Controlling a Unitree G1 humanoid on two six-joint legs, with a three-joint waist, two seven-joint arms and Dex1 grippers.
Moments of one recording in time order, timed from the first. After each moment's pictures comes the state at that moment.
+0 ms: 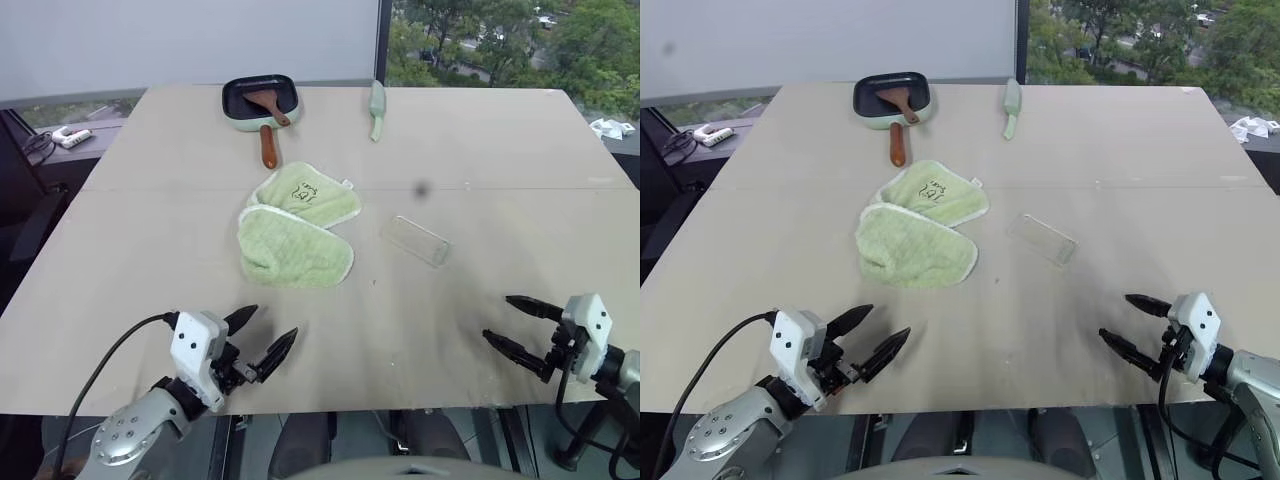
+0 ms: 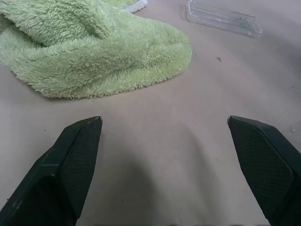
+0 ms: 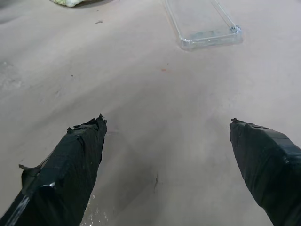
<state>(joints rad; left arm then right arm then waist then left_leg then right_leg) 0.55 0.47 0.23 -0.70 -0.50 0.39 -0.57 0.31 -0.67 -0.28 -0.20 0.47 0.14 1.02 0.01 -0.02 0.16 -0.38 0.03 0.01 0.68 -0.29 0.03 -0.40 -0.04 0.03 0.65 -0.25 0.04</state>
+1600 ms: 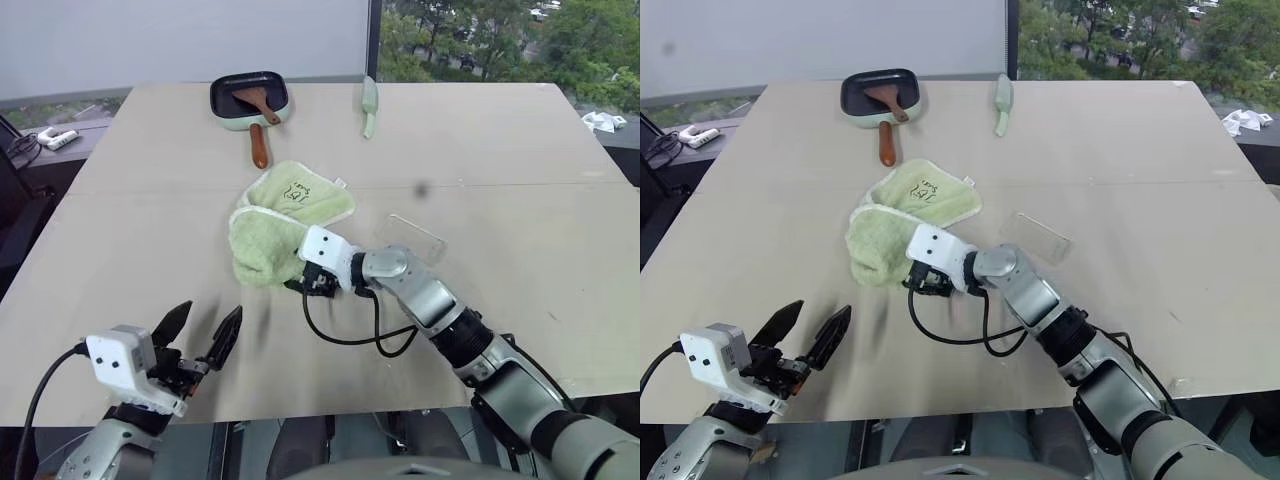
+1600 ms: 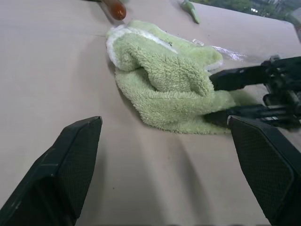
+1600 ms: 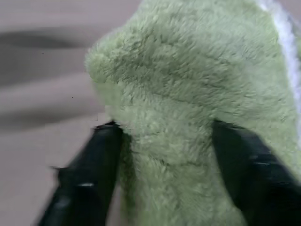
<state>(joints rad) 0.66 0.28 0.42 -0.73 -0.63 0.28 -0.45 -0.68 -0.04 0.55 0.18 -0.04 0.44 0.70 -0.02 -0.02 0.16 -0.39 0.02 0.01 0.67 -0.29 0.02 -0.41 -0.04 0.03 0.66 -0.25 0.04</state>
